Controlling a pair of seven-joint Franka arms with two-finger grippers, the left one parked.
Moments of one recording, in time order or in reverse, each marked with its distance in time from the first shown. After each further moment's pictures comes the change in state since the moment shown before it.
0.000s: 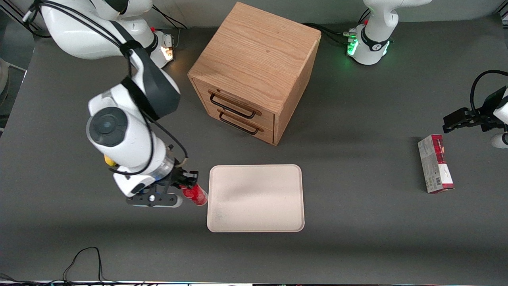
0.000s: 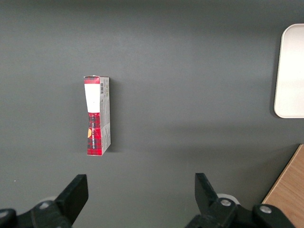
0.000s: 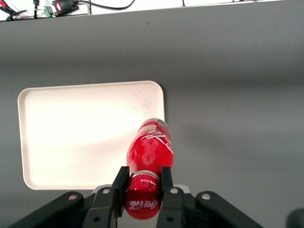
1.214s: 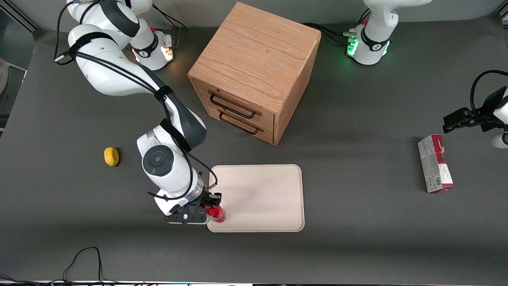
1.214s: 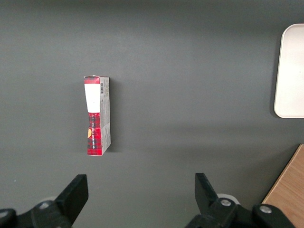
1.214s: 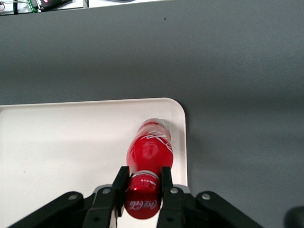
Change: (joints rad) arm 0.010 0.209 -0.002 -0.019 -0.092 0.267 0.025
